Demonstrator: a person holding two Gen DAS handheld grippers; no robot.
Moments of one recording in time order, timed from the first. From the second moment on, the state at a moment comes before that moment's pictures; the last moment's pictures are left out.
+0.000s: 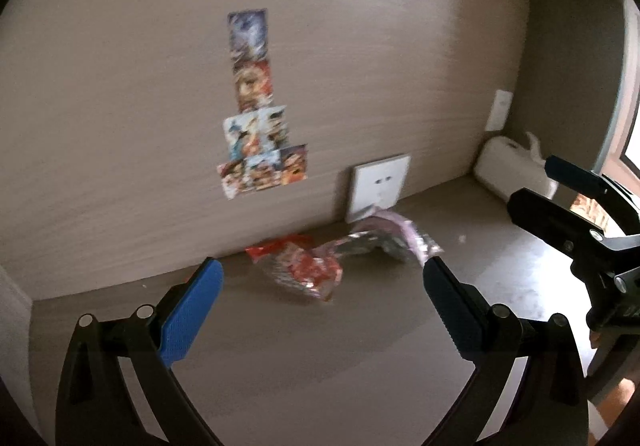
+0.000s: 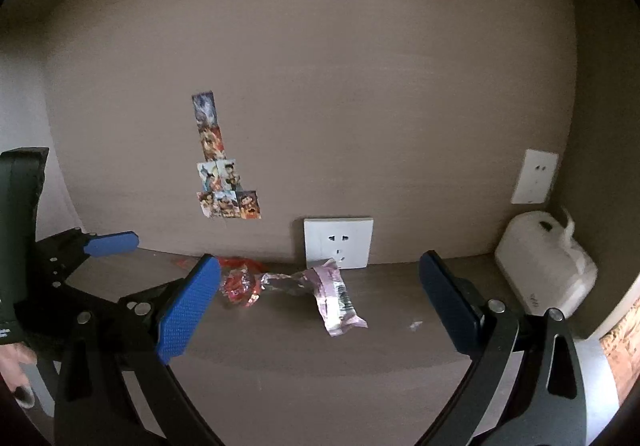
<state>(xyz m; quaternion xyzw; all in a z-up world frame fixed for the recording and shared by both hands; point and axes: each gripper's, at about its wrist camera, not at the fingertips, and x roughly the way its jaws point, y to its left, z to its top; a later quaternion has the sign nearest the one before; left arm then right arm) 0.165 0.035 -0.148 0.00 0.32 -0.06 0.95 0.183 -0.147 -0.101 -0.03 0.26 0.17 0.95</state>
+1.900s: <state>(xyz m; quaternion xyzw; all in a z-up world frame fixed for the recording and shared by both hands) 0.155 -0.012 -0.138 0.05 0.36 -0.18 0.91 0.158 -0.220 -0.094 0.07 0.33 0.12 0.93</state>
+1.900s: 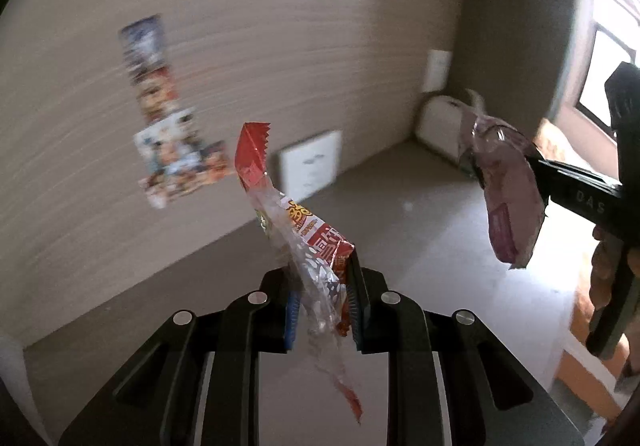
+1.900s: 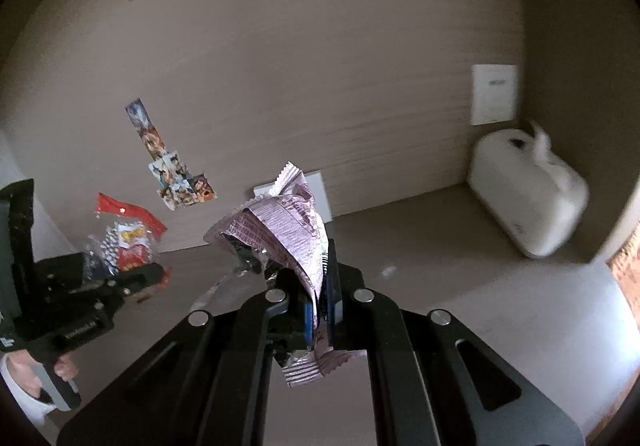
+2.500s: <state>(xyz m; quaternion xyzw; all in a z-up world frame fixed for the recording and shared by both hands) 0.056 -0.202 -0.126 0.12 0.34 -0.36 0.86 -0.009 -0.361 -0.061 0.10 0.31 -0.02 0.95</state>
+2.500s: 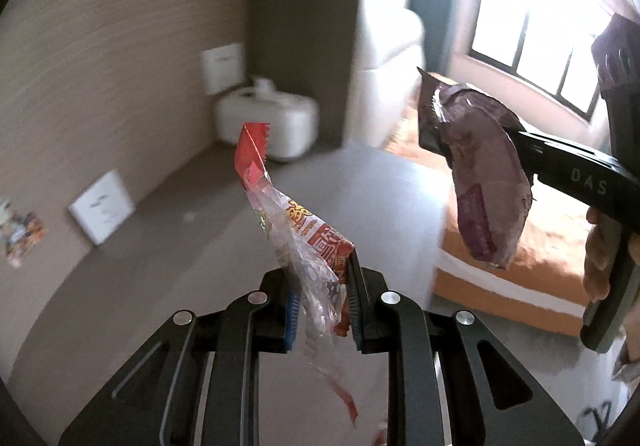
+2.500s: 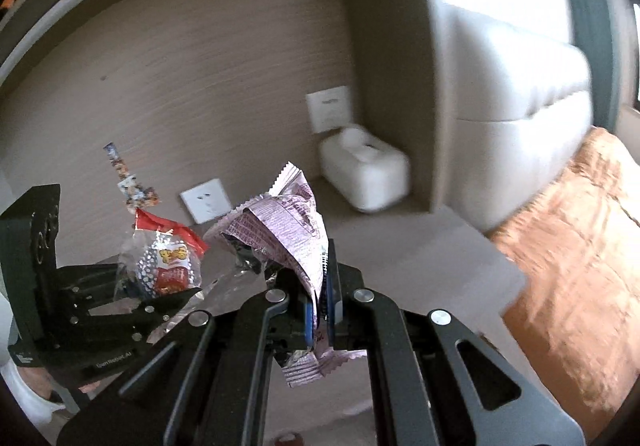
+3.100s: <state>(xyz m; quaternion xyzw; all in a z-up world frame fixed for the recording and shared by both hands) -0.035 -0.367 -0.205 0.20 0.39 -0.50 0.75 -0.141 -0.463 -0.143 0.19 0.36 -0.14 0.90</state>
